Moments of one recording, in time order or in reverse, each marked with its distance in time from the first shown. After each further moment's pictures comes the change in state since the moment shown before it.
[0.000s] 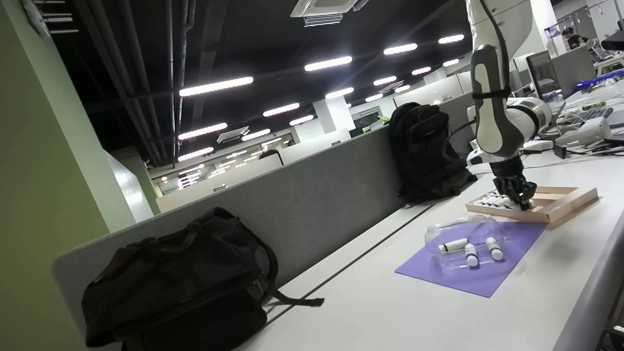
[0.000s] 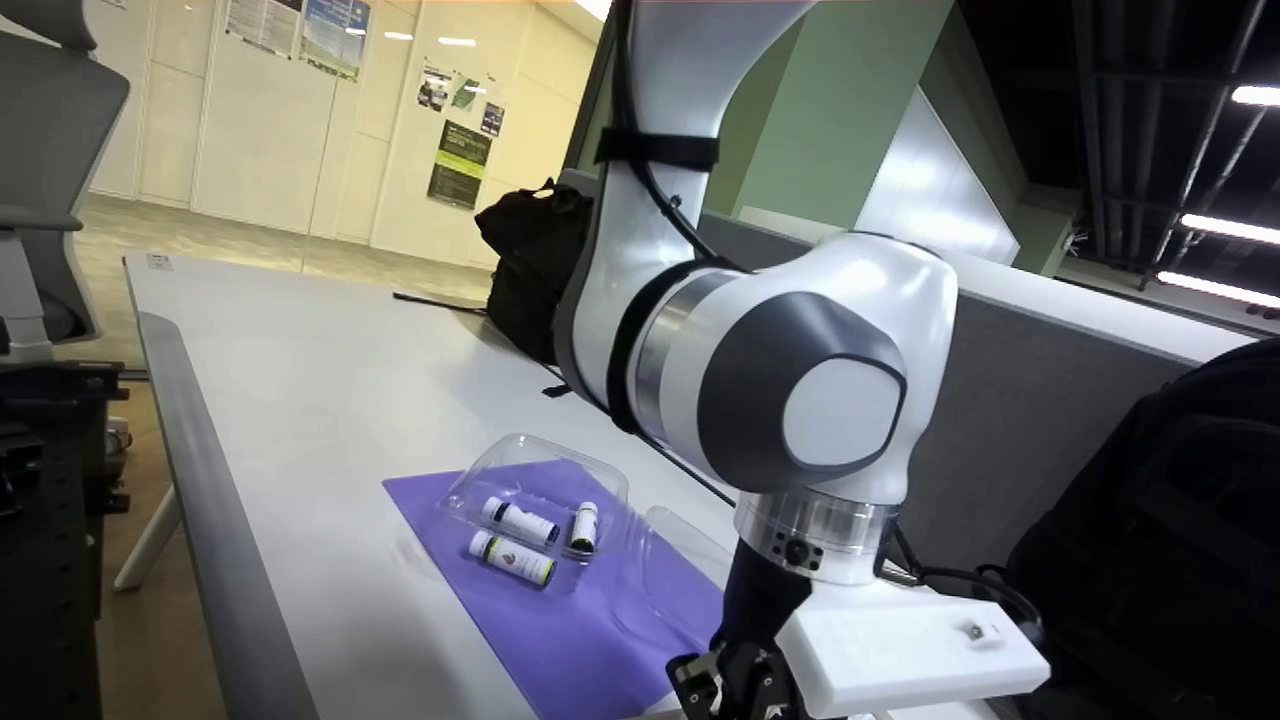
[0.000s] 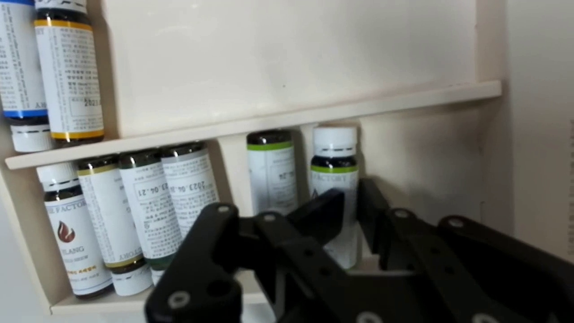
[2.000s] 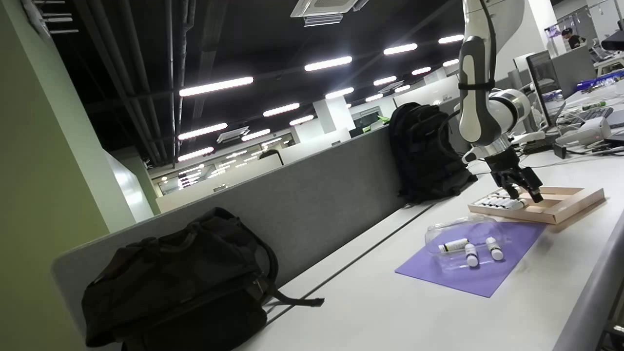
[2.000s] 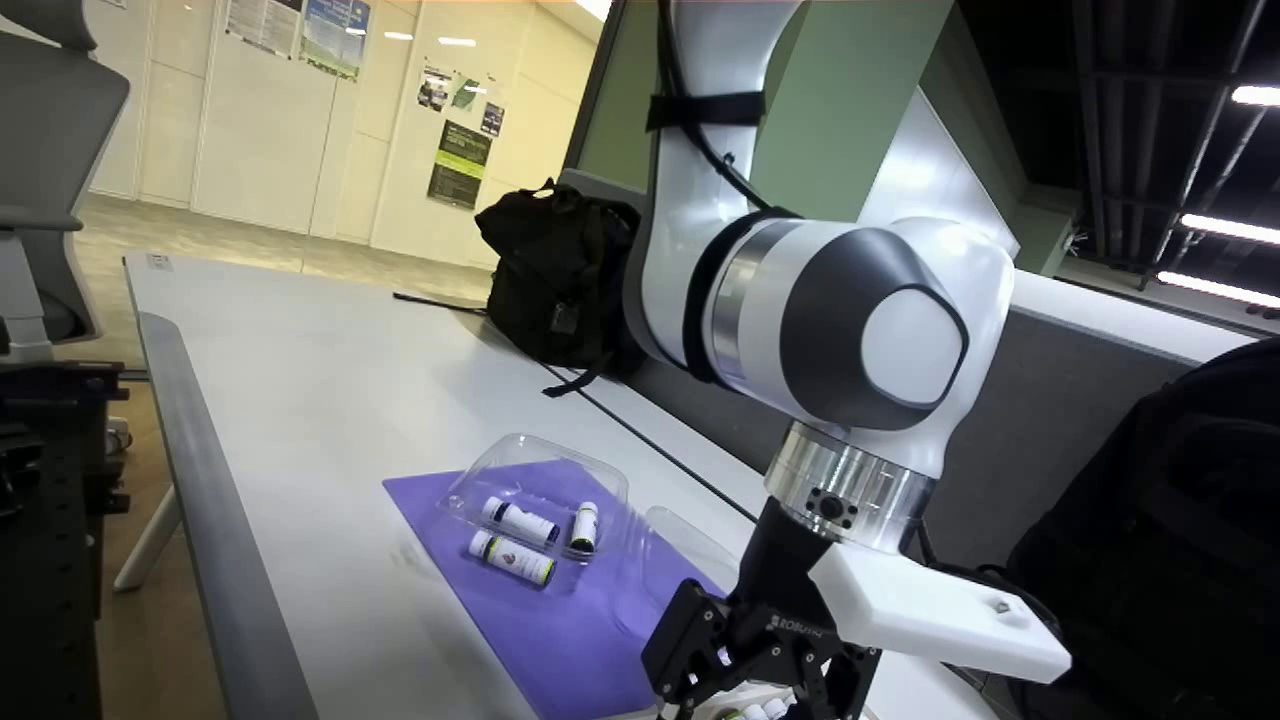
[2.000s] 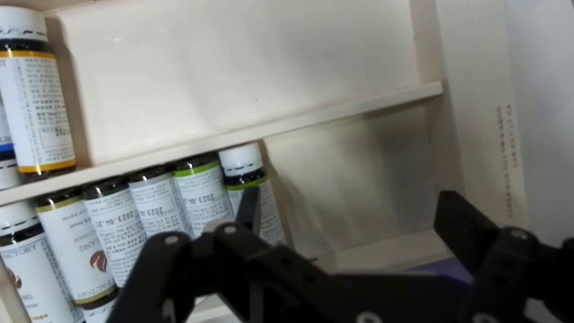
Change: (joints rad) arm -0.005 -0.051 0.027 0.078 0.048 -0.339 0.003
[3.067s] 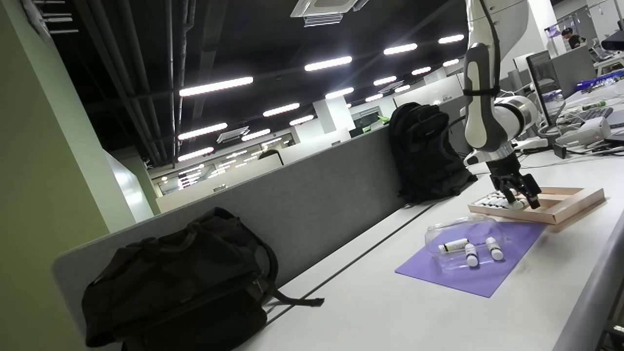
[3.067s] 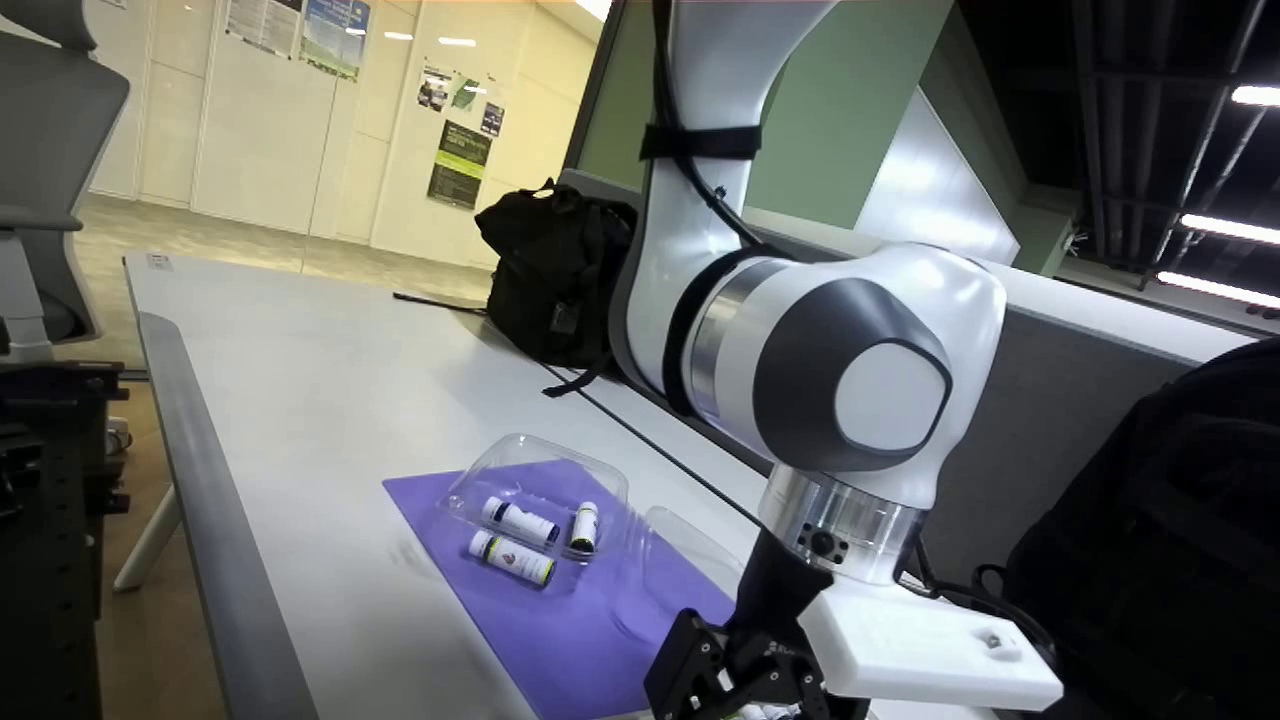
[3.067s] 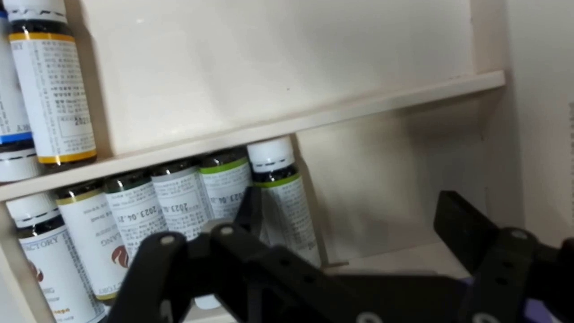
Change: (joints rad) arm -0.053 0.048 0.040 0.000 0.001 0.126 -0.016
